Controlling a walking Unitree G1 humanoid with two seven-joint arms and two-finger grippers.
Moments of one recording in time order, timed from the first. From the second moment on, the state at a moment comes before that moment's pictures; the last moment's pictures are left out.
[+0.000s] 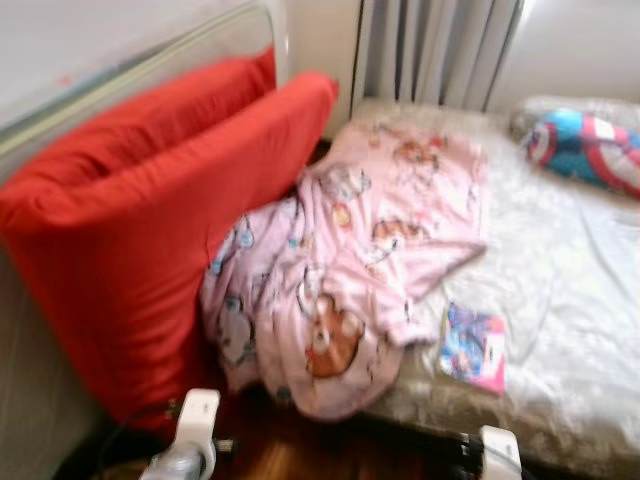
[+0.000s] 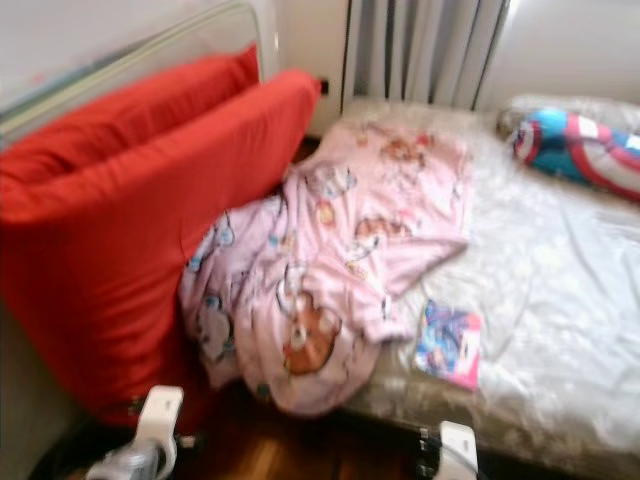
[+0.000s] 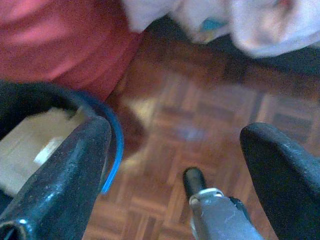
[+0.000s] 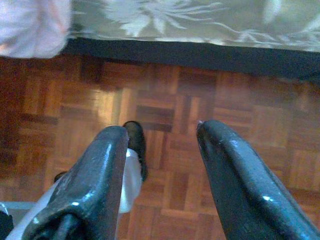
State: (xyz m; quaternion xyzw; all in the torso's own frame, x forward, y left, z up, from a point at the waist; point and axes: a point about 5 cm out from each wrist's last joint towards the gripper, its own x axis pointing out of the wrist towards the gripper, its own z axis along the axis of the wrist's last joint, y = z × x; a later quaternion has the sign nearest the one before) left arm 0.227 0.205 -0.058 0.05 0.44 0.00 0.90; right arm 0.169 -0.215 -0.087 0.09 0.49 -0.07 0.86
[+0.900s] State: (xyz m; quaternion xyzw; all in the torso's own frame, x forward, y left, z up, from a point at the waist) left arm 0.226 0.209 -0.058 0.05 0.44 0.00 0.90; right arm 0.175 -0.212 -0.085 0.11 0.48 -0.08 0.87
